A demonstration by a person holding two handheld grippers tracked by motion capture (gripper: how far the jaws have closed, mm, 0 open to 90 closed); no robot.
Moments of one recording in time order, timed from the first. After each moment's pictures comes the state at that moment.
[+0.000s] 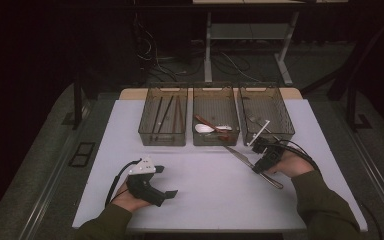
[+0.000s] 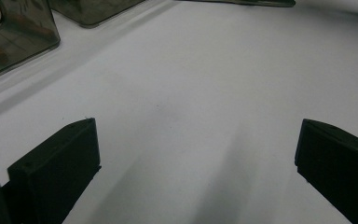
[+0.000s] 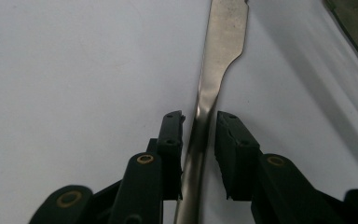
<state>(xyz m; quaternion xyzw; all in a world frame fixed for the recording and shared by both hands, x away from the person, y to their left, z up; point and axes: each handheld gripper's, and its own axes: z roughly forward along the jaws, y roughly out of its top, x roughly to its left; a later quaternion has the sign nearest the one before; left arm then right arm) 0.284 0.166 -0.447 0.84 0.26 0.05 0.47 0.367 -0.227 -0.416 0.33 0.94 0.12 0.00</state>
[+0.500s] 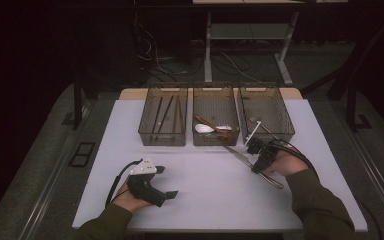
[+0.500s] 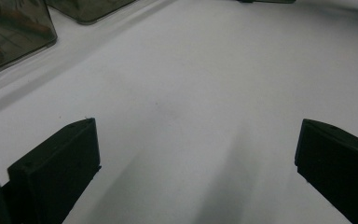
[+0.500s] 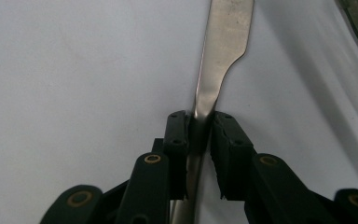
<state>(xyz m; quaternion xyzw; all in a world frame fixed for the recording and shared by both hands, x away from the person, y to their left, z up) 0.284 0.164 -0.448 0.84 0.26 0.05 0.46 0.371 -0.214 -0.420 0.32 0.94 0.07 0.01</state>
